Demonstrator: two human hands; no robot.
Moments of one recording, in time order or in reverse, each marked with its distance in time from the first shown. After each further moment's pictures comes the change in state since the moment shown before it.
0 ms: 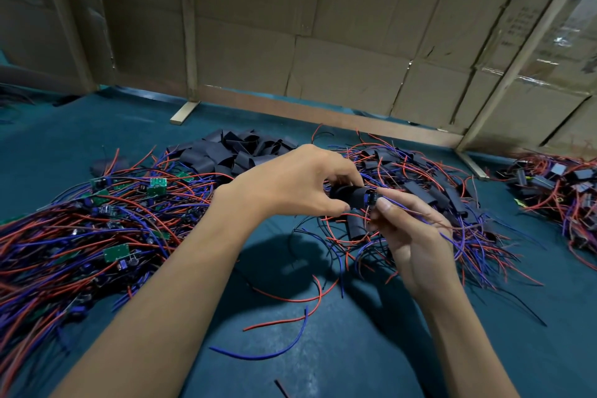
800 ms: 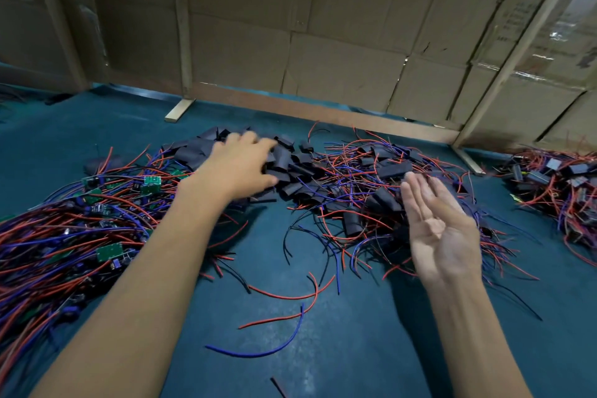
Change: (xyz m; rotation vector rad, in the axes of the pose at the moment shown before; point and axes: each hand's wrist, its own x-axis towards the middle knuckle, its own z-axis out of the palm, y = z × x) left_hand -0.016 -0.077 -0.010 0.475 -0.098 -0.642; right_hand 0.010 -0.019 -0.011 0.447 0.364 -0.032
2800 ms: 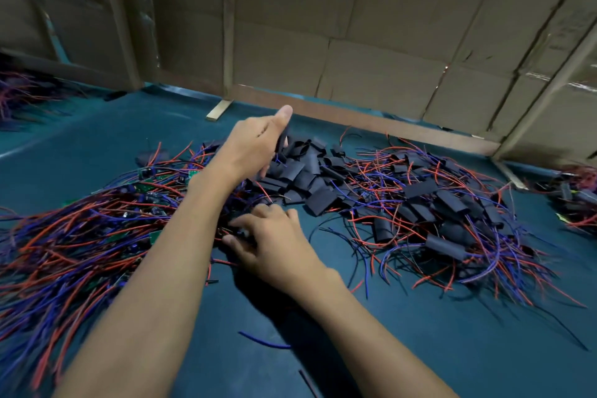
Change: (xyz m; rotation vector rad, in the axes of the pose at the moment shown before) left_hand -0.014 -0.033 -0.011 -0.822 0.361 -0.070; right_hand -0.079 0.162 0.086 -1.759 -1.141 -0.420
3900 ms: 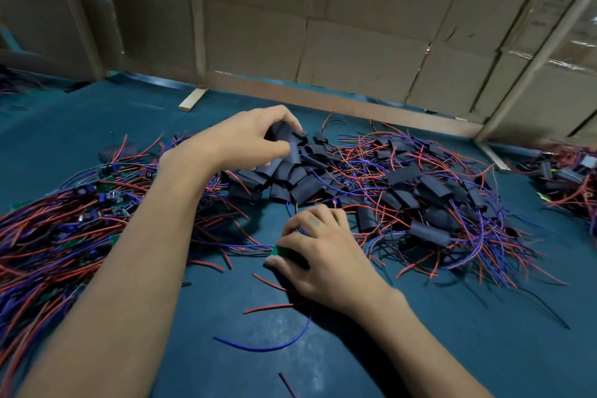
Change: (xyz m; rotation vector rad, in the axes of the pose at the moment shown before) left_hand 0.002 0.033 0.003 0.271 -0.404 0.064; right_hand -0.068 0.066 -0.030 -0.162 0.236 -0.147
